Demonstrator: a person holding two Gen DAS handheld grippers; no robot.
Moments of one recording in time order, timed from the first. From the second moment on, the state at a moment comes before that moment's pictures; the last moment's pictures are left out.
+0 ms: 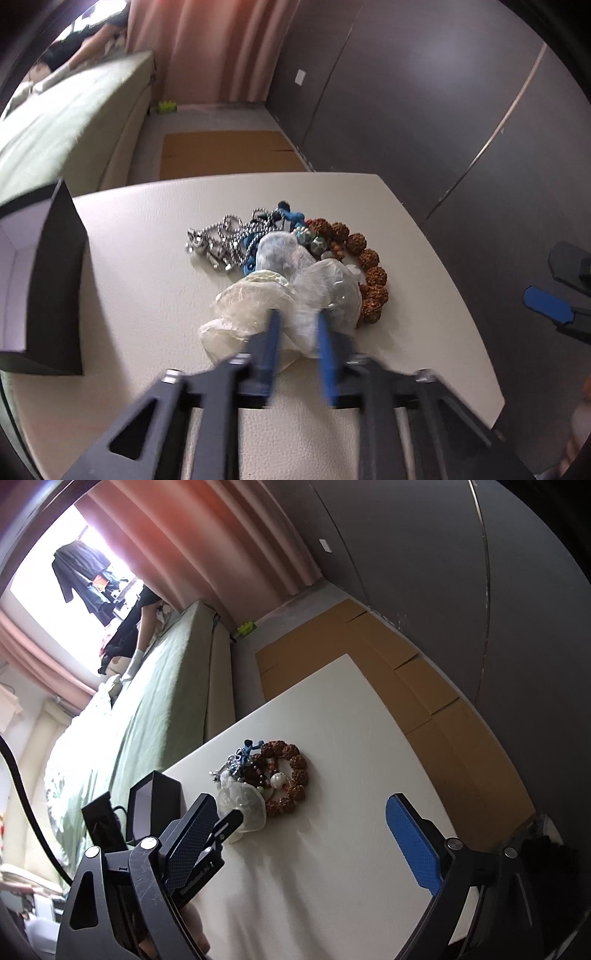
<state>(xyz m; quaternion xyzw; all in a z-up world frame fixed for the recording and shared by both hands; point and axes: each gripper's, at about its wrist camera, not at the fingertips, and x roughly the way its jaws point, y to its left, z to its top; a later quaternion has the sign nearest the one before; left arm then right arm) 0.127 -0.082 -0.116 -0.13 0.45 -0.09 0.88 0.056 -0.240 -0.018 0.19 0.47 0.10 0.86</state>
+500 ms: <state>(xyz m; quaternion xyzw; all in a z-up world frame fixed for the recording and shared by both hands) 0.090 -0.025 -0.043 -0.17 0.35 -0.10 0.92 0.068 -0.202 -0.022 0.16 0.47 0.13 0.86</state>
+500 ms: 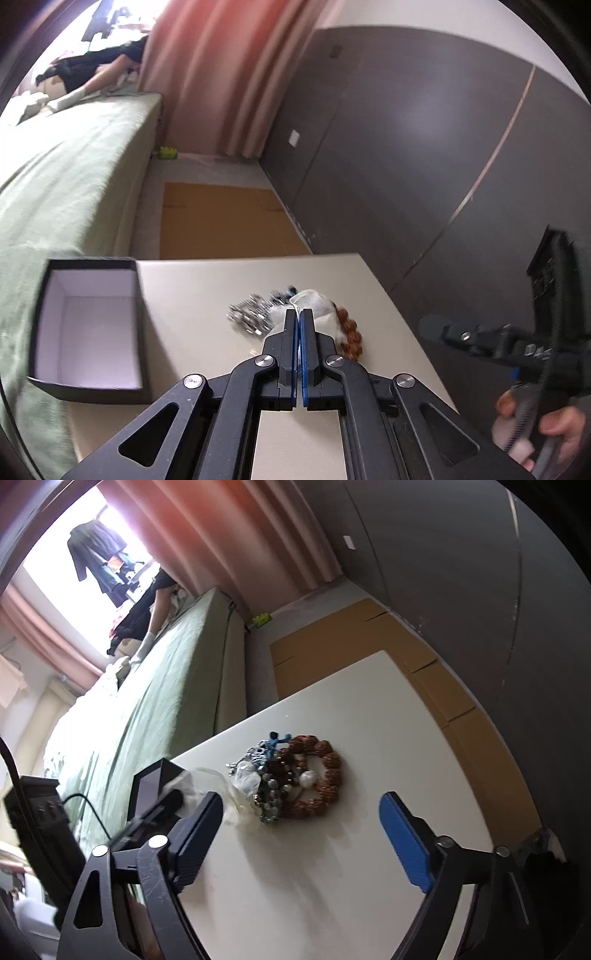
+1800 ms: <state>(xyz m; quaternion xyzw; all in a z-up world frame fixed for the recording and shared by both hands) 0.041 0.129 -0.006 -0.28 0.25 0.01 0.92 0.149 -0.026 -0.107 -0.09 0.54 0.15 0.82</state>
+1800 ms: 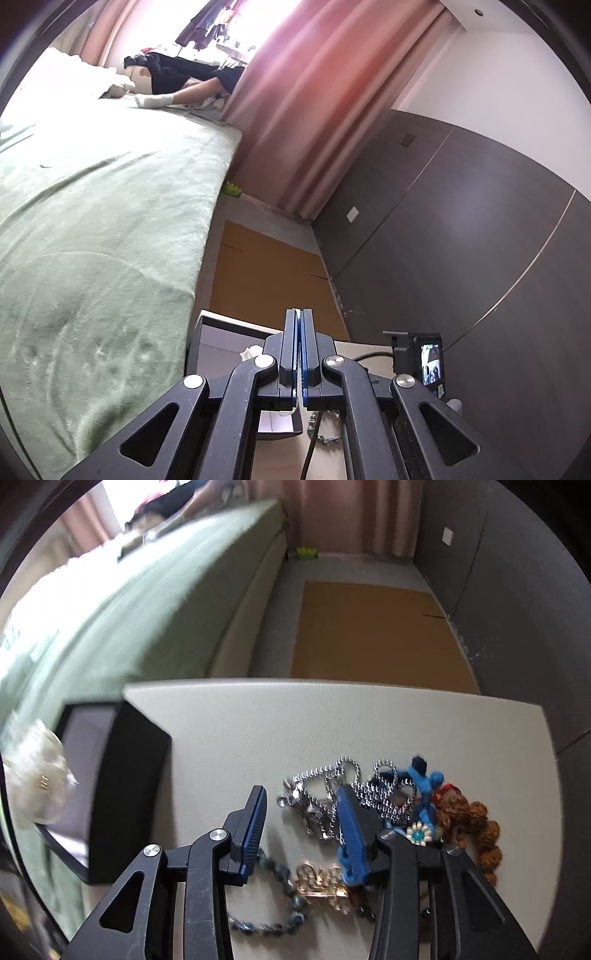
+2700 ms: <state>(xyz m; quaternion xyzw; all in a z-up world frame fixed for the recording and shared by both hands) 0.054 0.118 -0.017 -0.28 0.27 0.01 0.92 0.152 -0.050 -0.078 -0.01 0.52 0.20 0.83</state>
